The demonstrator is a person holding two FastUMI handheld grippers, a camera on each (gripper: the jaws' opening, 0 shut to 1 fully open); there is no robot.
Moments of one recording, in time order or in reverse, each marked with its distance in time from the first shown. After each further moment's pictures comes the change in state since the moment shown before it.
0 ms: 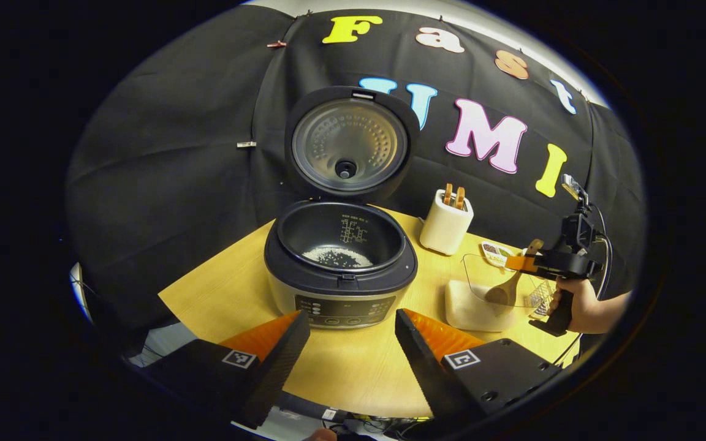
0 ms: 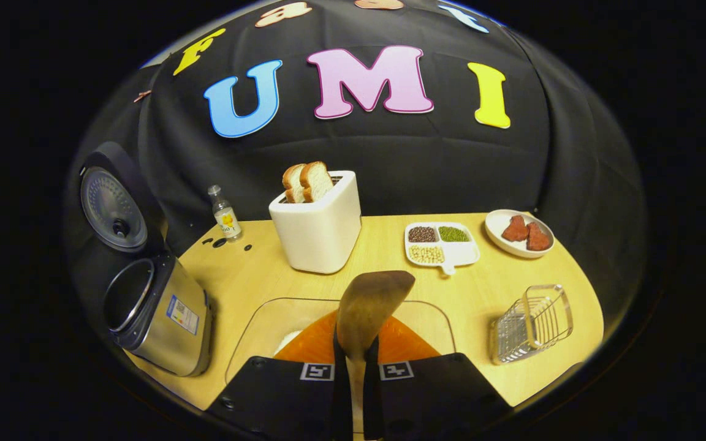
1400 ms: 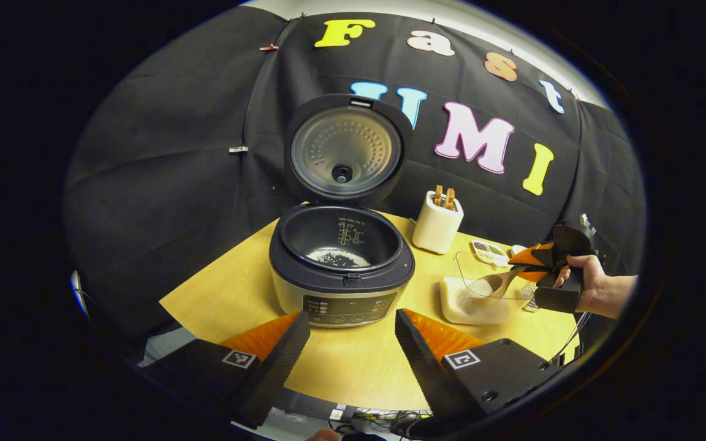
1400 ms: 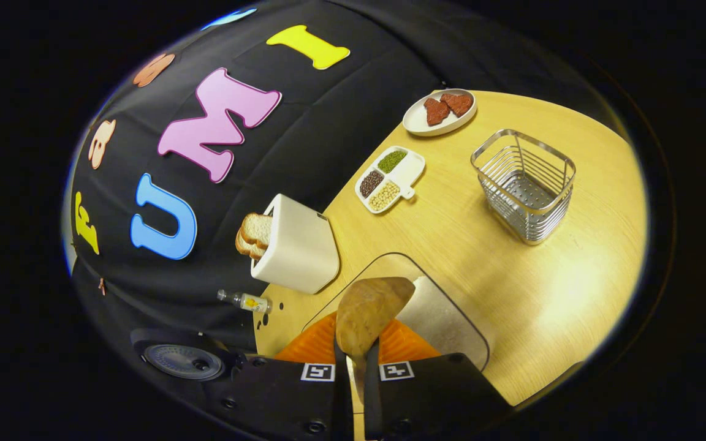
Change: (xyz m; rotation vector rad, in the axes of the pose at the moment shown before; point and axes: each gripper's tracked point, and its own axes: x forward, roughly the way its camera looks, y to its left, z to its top) left arm -0.016 0.010 0.003 0.040 -0.022 -0.066; right arm -0.027 -0.041 0.005 0.836 0.077 -0.036
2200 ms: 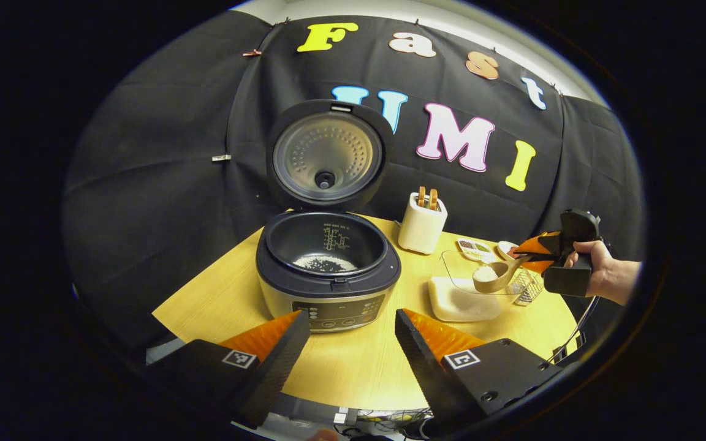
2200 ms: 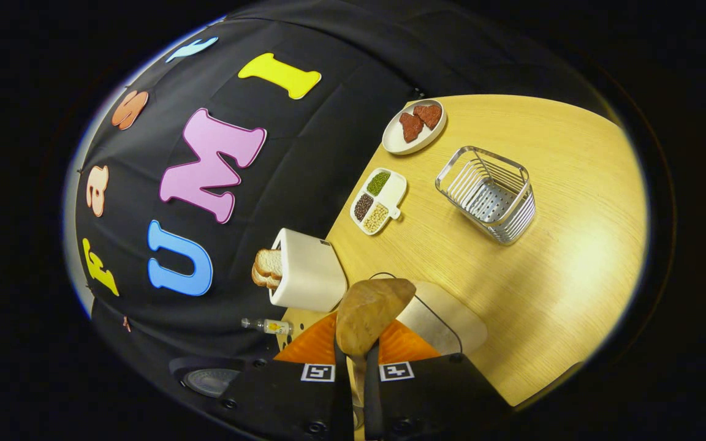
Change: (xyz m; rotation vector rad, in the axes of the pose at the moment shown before) left arm -0.001 -0.003 0.002 0.032 -0.023 -0.050; right arm -0.031 0.002 0.023 0.156 -0.047 0.022
